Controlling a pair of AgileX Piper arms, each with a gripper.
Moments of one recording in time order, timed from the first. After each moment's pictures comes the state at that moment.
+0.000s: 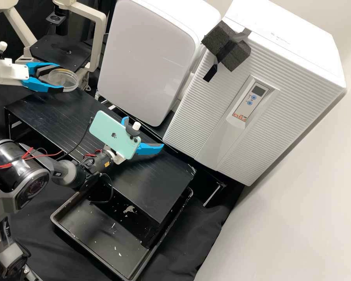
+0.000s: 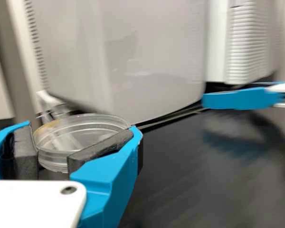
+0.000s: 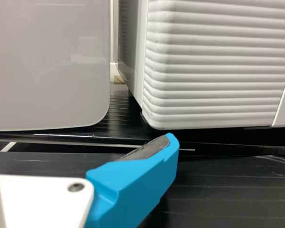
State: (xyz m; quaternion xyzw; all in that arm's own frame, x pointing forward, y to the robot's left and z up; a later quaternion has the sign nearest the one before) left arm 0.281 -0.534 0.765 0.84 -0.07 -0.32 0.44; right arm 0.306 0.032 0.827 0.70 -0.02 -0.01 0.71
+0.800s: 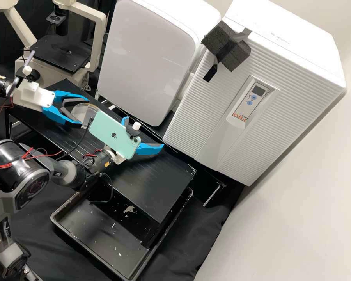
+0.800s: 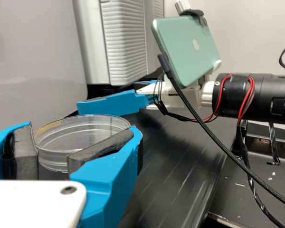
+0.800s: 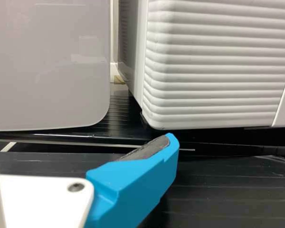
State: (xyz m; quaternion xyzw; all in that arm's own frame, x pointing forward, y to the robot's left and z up) left arm 0.295 -0.607 0.697 0.79 -0.10 -0.48 0.38; right arm 0.306 0.032 0.827 0.70 -0.02 -0.01 0.71
